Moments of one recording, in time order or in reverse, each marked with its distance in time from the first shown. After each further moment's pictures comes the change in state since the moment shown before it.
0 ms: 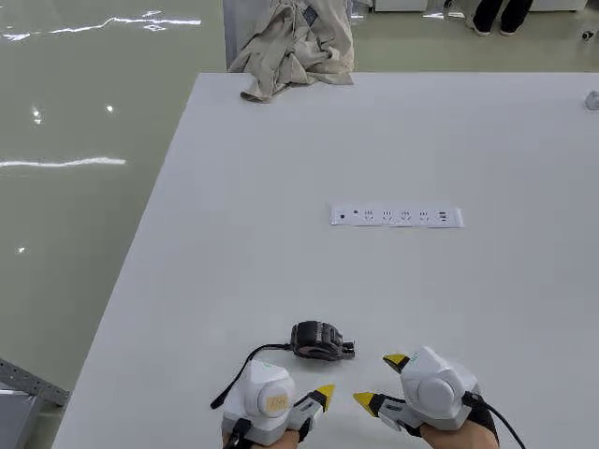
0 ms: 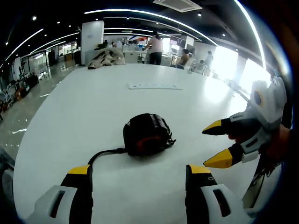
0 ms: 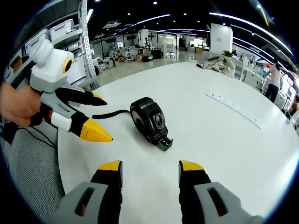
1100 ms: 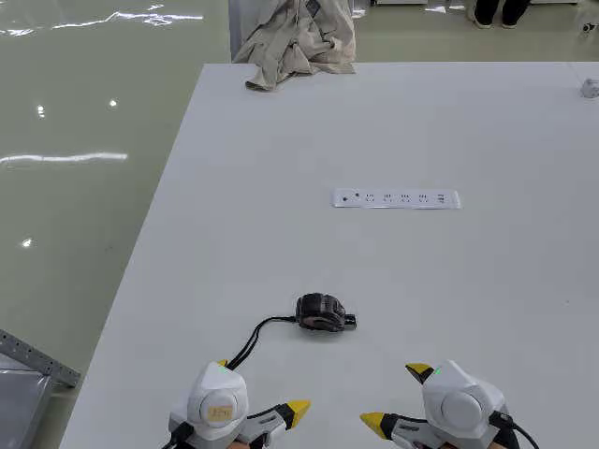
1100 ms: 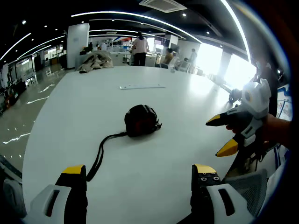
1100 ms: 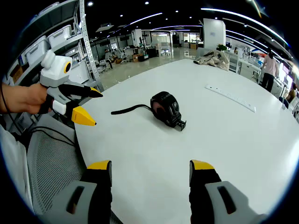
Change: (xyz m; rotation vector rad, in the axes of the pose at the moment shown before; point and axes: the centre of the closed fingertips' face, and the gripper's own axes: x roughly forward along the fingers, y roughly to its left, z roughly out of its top) left arm -0.083 0.015 -0.025 0.073 -0.003 -0.130; right arm -0.066 0.057 -0.023 0.086 0.014 0.003
